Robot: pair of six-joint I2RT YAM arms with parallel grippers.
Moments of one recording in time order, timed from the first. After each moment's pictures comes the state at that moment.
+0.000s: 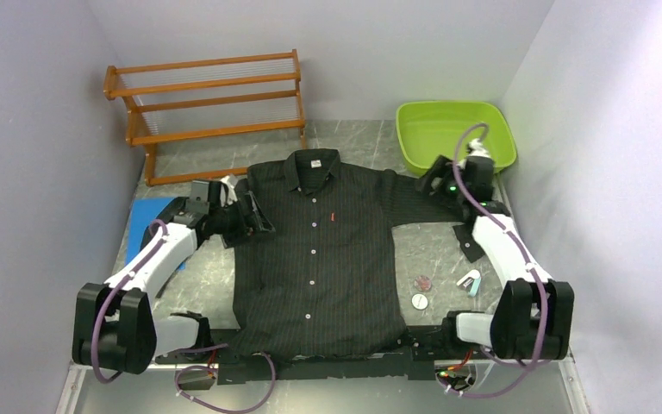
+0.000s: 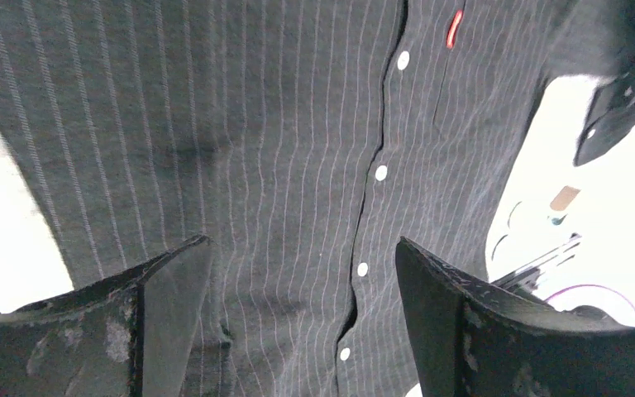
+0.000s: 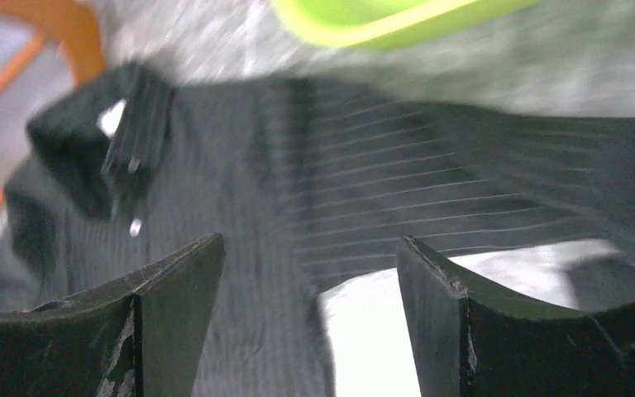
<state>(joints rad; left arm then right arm) -0.14 1.22 0.74 -0.42 0.42 -0.58 -0.09 1.24 0.82 -0.14 -0.16 0.48</state>
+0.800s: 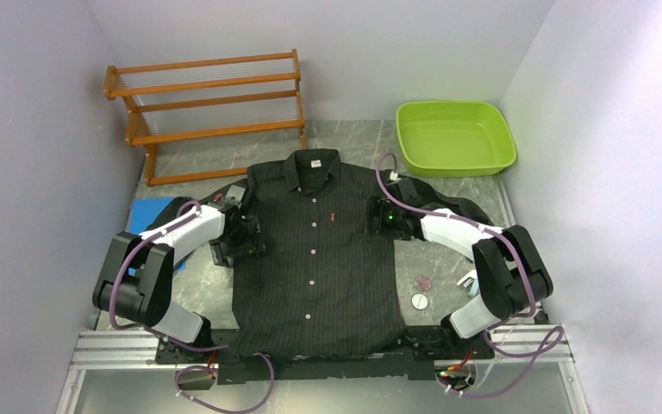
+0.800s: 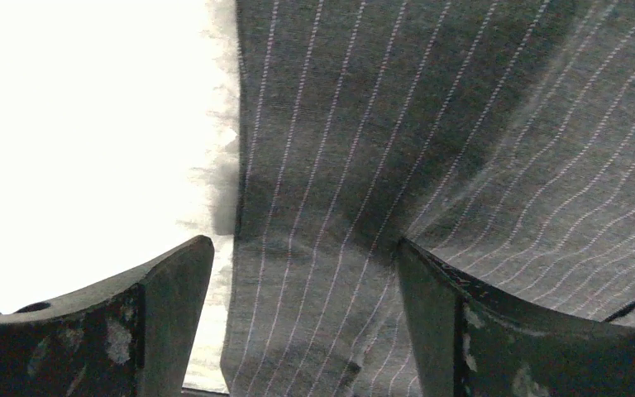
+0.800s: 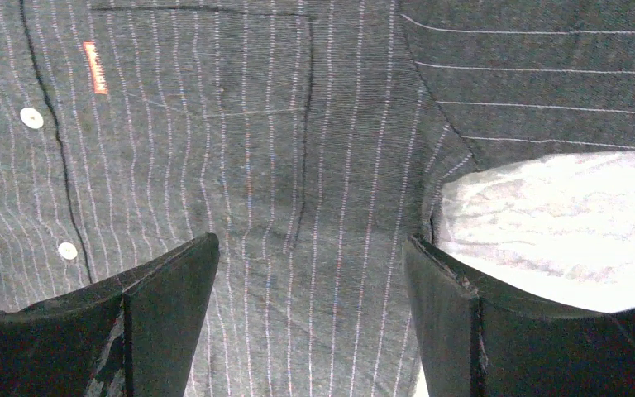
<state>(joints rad) -0.34 1.50 0.84 -0.71 -0.12 -0.64 0.42 1.53 0.79 -0.21 -0.06 0.52</state>
